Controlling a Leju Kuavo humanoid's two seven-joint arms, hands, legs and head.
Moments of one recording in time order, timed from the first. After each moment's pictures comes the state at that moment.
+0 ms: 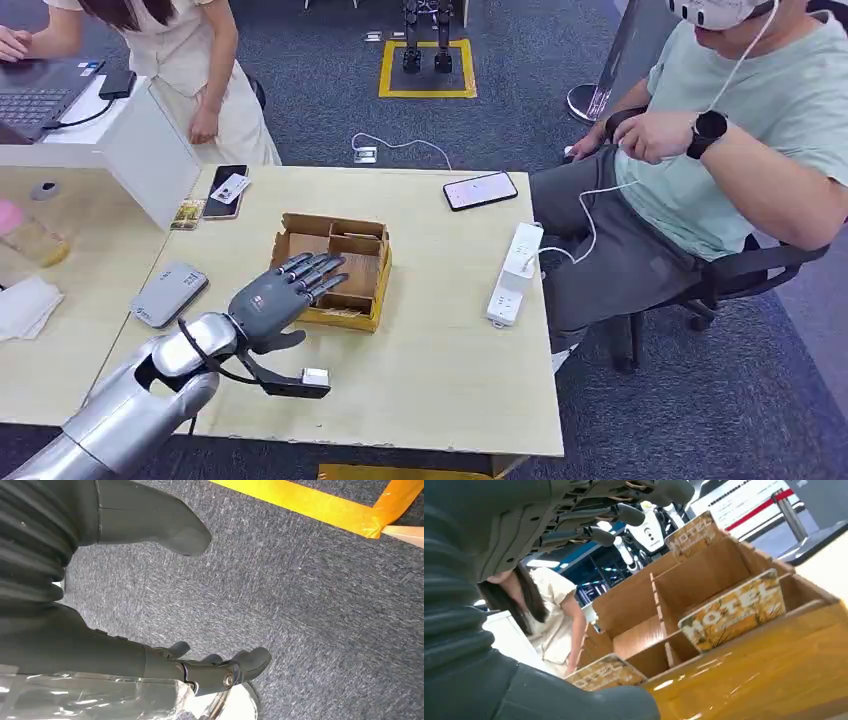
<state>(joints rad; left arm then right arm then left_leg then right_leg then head) -0.47 0.43 -0.72 -1.36 -1.23 -0.03 -0.10 -0.06 0.10 -1.09 -0.23 1.46 -0.36 -0.35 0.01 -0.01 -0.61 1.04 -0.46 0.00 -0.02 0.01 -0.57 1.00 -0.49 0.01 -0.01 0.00</state>
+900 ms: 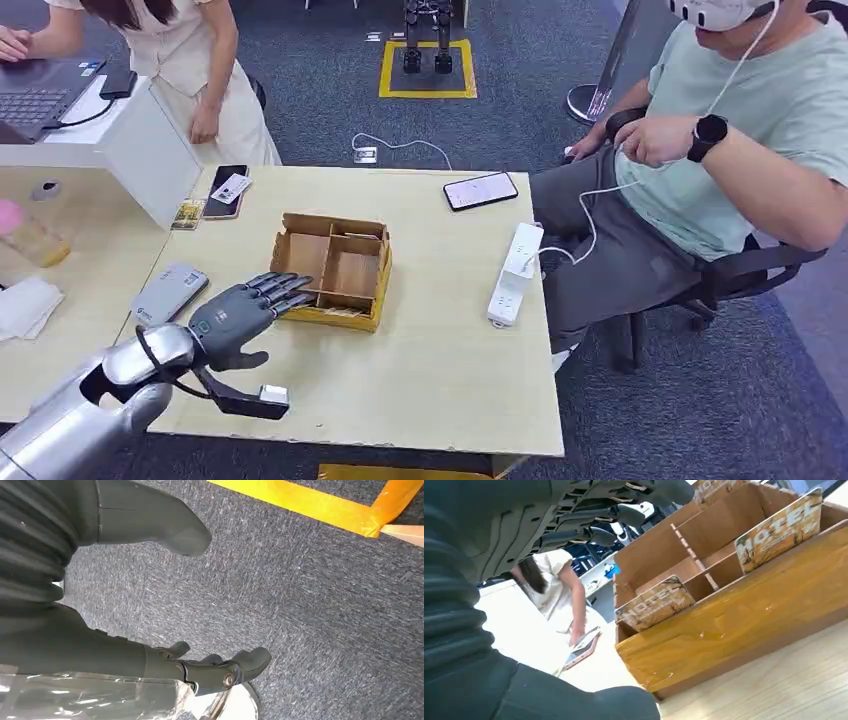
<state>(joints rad) -0.44 0.62 -0.76 -1.48 -1.07 -0.11 -0.14 -0.07 0.10 -1.10 -0.23 1.47 -0.36 -0.36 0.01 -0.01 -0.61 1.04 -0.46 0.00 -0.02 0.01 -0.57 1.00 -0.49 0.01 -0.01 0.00</state>
